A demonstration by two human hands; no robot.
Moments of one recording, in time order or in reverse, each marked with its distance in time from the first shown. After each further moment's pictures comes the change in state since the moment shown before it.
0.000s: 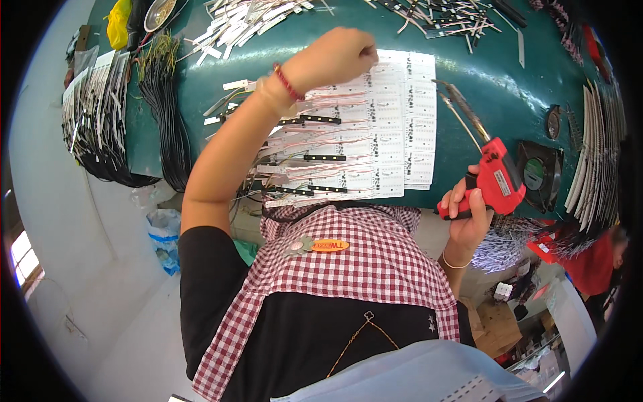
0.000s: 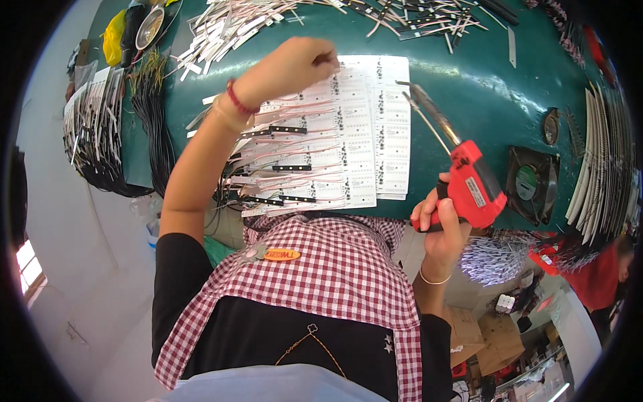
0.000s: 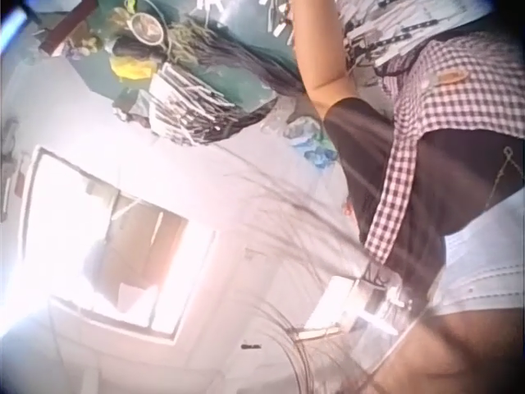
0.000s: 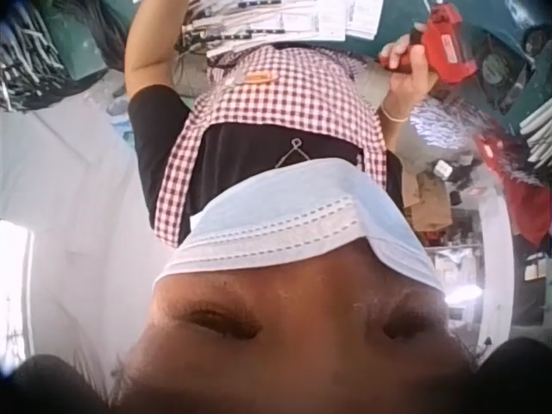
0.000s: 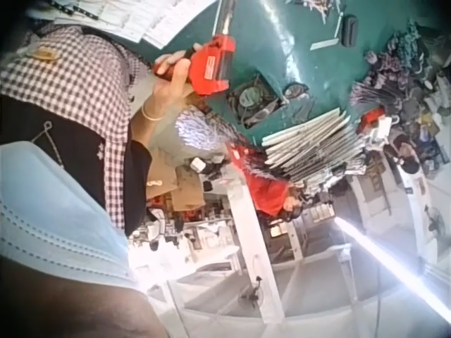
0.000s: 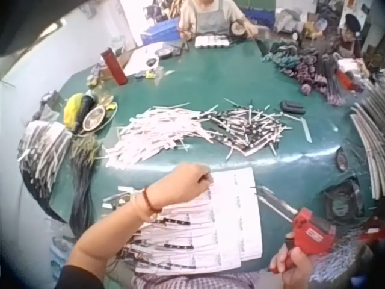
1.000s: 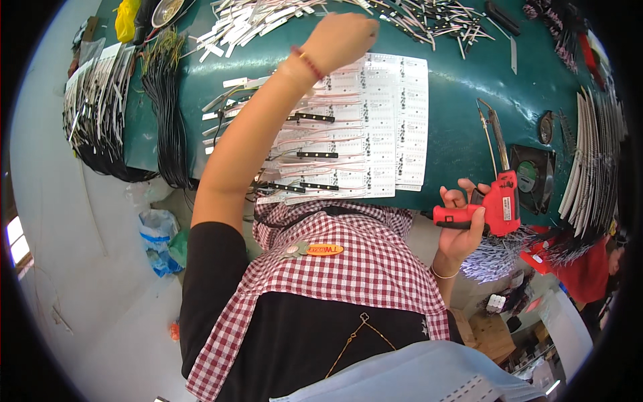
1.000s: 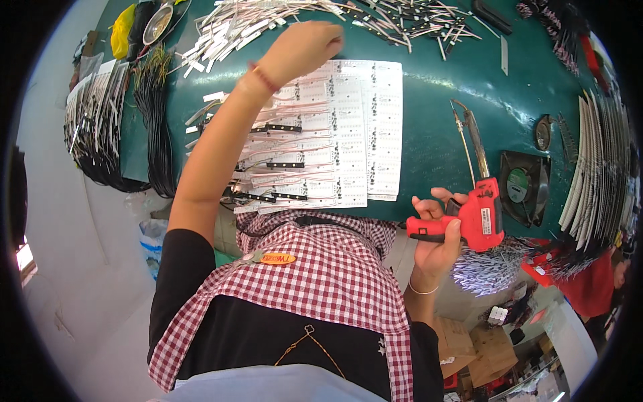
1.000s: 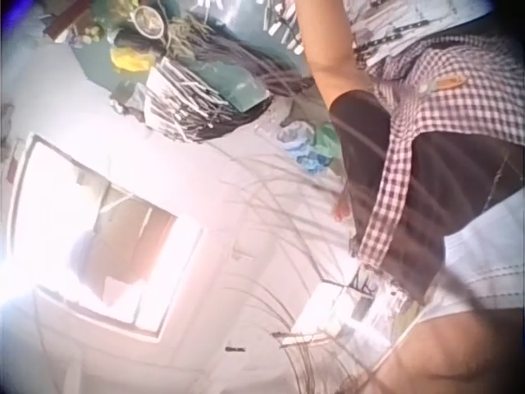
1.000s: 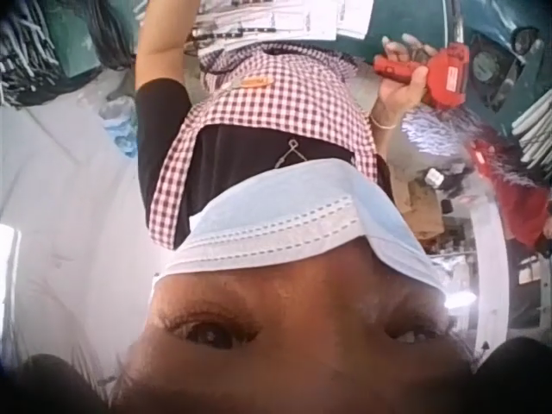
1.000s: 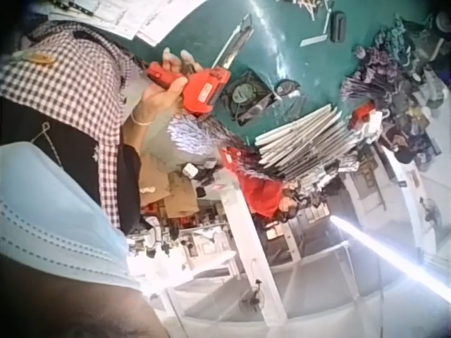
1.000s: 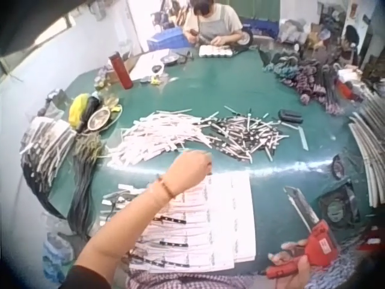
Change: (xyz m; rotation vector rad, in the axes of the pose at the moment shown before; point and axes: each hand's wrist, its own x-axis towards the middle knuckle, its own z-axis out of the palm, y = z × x) left_hand 0.028 -0.017 0.008 0.427 0.233 0.105; right_hand -0.022 0.019 -0.021 0.090 0.145 -0.086
